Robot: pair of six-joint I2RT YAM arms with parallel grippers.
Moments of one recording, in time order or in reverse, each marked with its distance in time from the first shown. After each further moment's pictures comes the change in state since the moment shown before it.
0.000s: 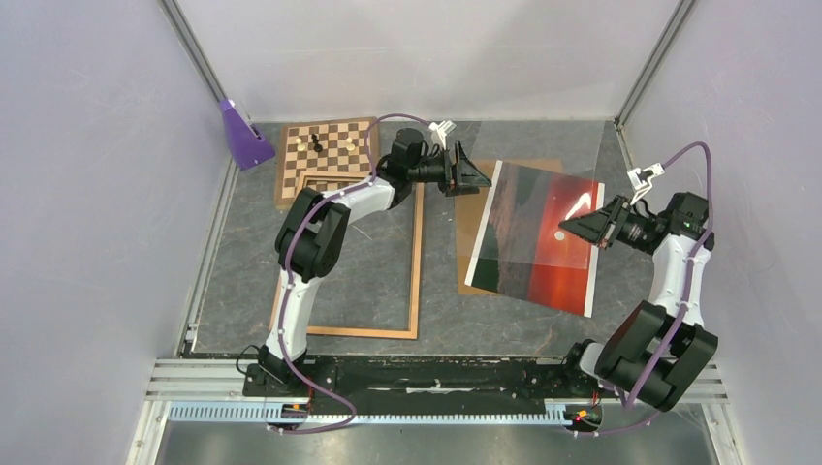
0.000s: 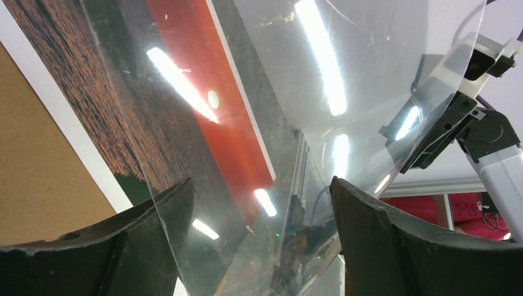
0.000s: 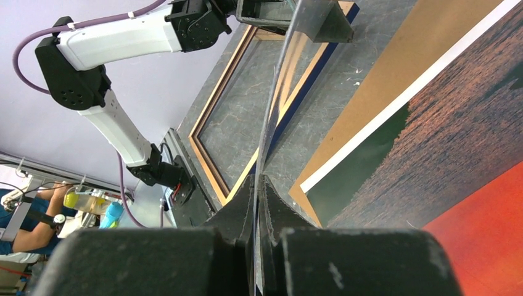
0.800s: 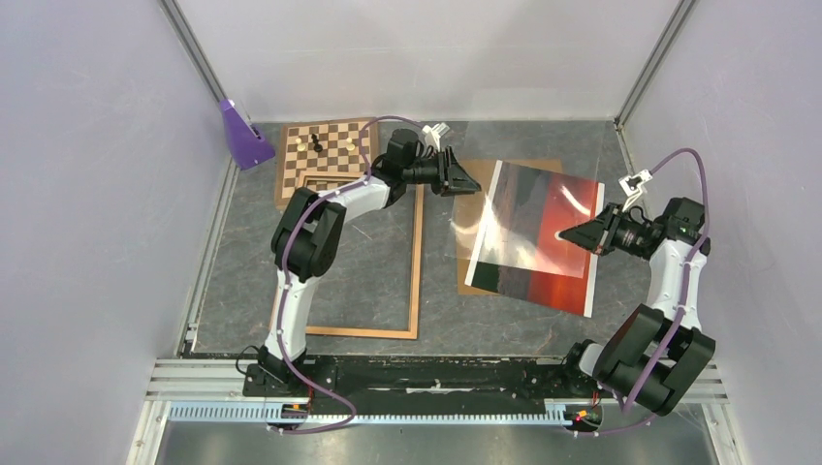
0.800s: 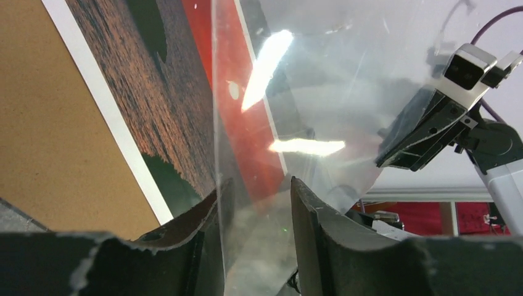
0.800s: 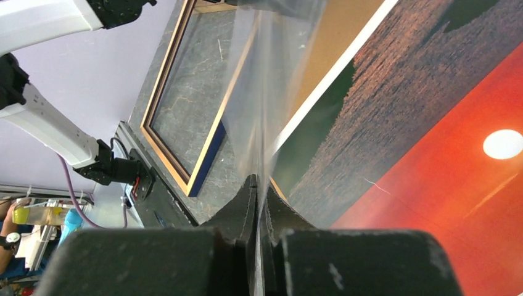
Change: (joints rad) left arm 0.023 -0.013 -0.017 -0.072 -0.009 0.031; right arm 0.001 -0.029 -0.056 0.036 0.186 0.006
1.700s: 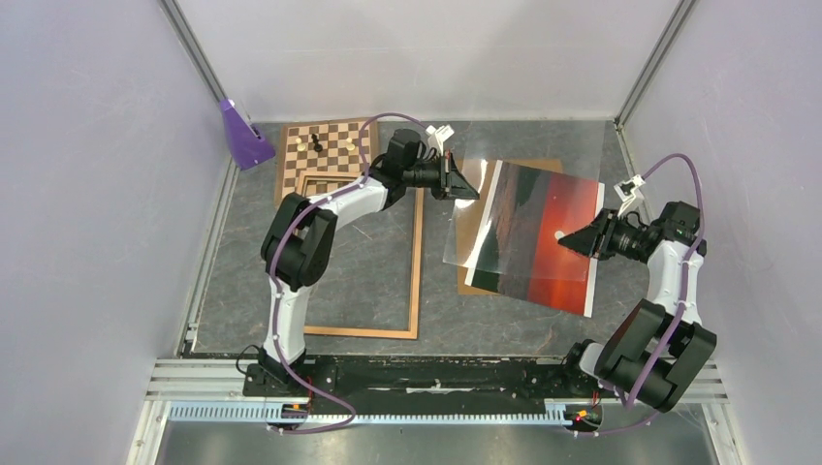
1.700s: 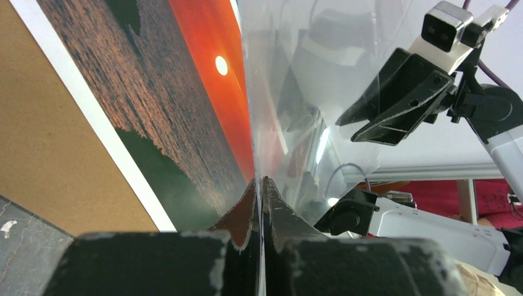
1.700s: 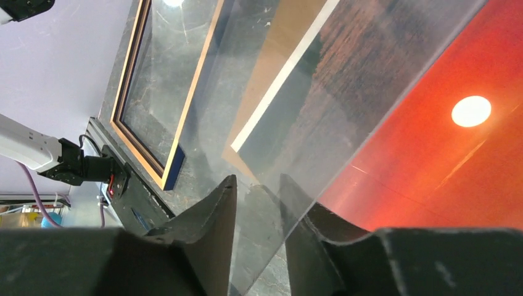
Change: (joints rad) left arm -0.029 -0.105 -0.056 -0.116 -0.008 0.109; right arm 0.001 0.019 -0.040 0.021 0.122 -0.024
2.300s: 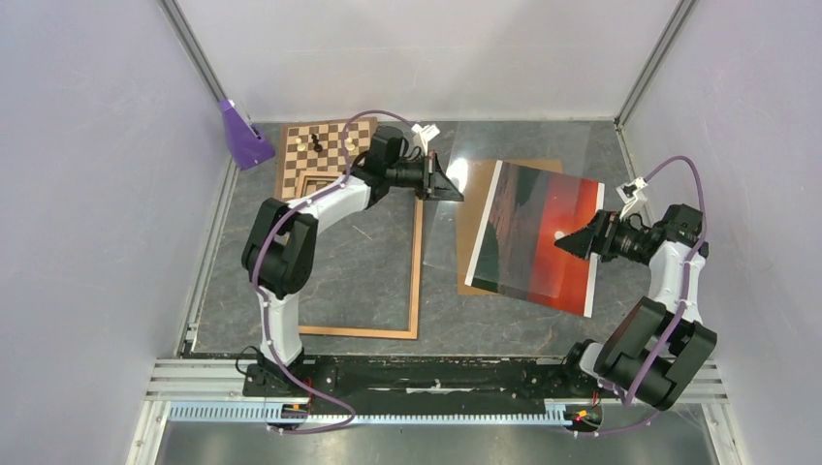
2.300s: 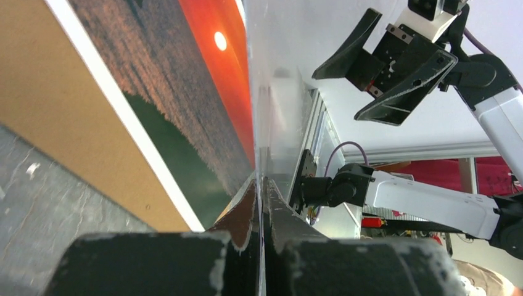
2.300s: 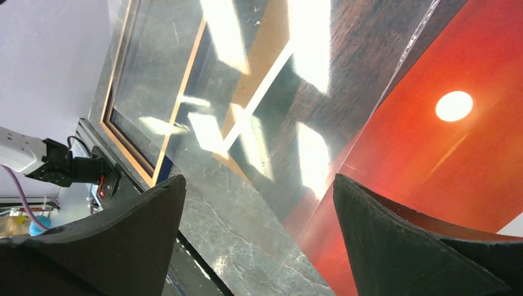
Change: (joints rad) left arm 0.053 -0.111 -0.076 -0.090 0.071 0.087; right arm -0.029 0.008 -0.006 -0.001 0.006 -0.036
